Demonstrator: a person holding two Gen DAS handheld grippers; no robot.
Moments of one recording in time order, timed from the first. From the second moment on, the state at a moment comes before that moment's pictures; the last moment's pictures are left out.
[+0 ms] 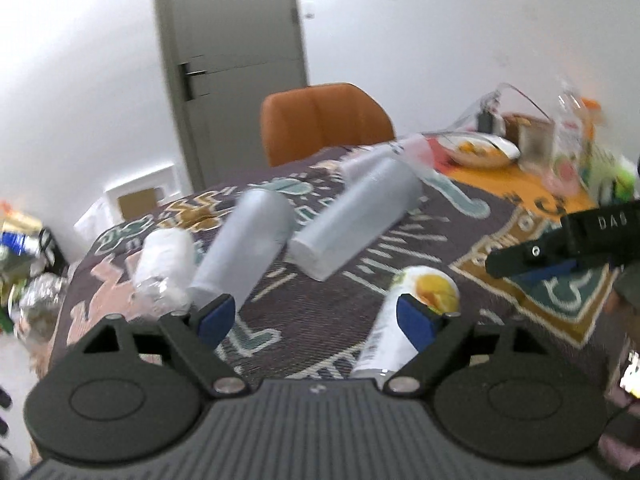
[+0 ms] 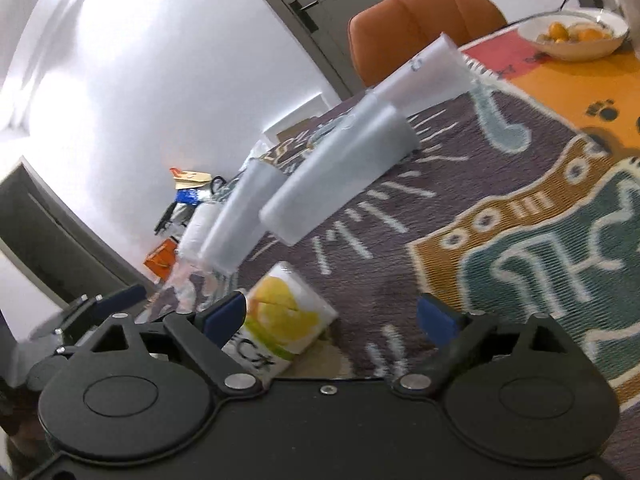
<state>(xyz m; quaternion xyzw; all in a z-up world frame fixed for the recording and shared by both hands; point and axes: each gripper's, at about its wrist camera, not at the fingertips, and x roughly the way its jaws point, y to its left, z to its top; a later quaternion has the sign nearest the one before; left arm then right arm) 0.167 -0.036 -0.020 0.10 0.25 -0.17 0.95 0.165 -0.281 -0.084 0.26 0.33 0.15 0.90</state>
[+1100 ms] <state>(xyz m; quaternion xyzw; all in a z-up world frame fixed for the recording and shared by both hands) 0.148 0.079 -0.050 -0.17 0.26 -0.04 0.95 0.224 -0.234 -0.123 0.42 0.40 0.11 0.81</state>
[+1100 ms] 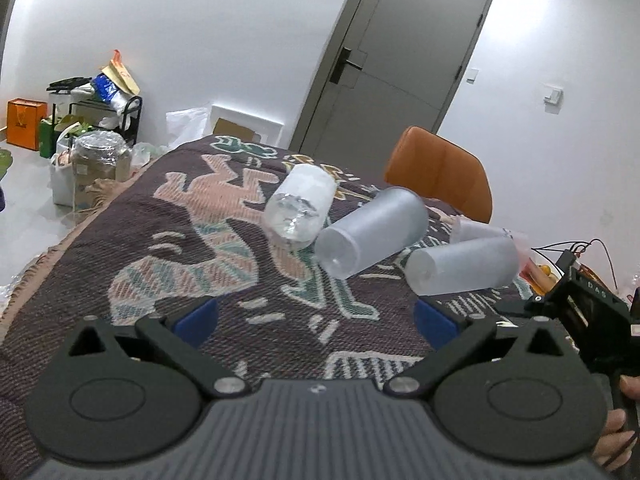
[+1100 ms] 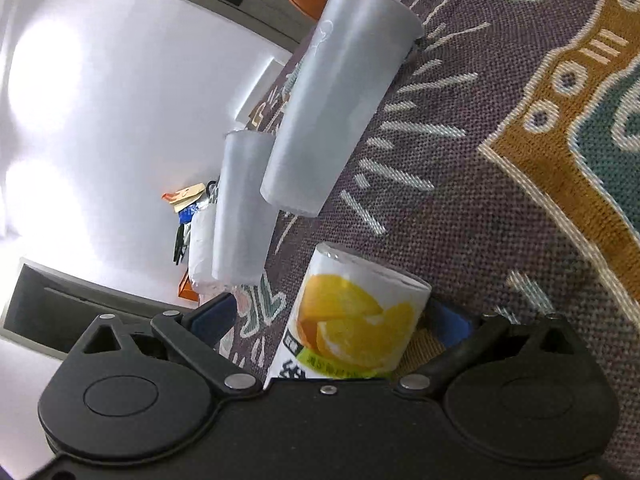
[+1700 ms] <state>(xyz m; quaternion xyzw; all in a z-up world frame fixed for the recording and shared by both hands) 0.138 0.064 -0.036 -0.15 0.25 -0.05 0.95 0.202 -0.262 -0.115 0.43 0.36 0.11 0.82</state>
